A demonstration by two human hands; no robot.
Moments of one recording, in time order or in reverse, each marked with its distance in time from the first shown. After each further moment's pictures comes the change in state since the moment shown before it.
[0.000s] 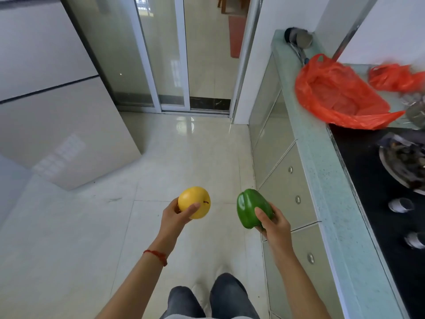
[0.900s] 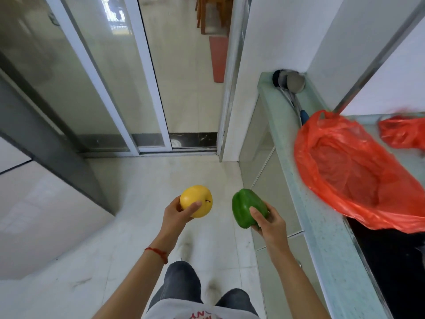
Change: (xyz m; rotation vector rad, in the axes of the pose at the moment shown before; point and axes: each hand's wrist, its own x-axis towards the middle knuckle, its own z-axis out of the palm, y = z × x) left_hand 0.340 0.184 0.127 0.053 -0.098 0.035; right_hand 0.337 -0.164 0.086 0.078 0.038 -0.044
